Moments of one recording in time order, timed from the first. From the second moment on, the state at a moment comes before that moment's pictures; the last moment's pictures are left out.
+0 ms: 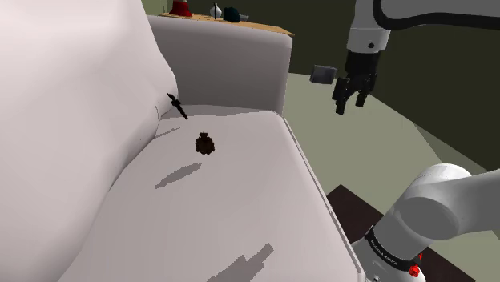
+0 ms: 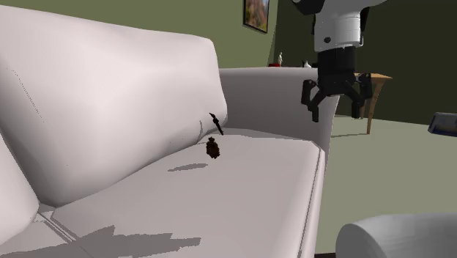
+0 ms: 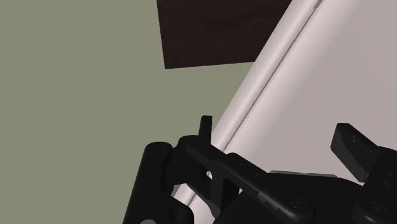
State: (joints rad) arm -0.02 -0.74 0.04 -2.32 -0.08 1.44 0.13
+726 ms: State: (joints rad) arm 0.00 -0.57 0.20 -2.31 0.01 1.65 0.37
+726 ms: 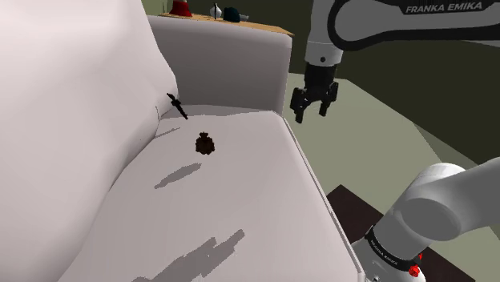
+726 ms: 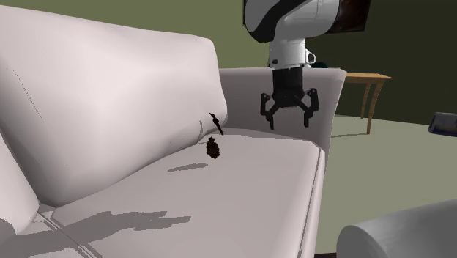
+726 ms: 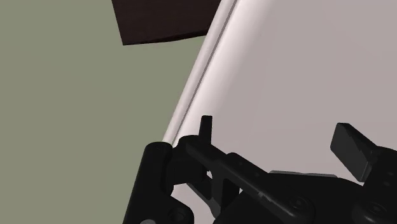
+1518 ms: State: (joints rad) arm 0.00 -0.20 0.40 -2.12 -0.04 1.89 0.71
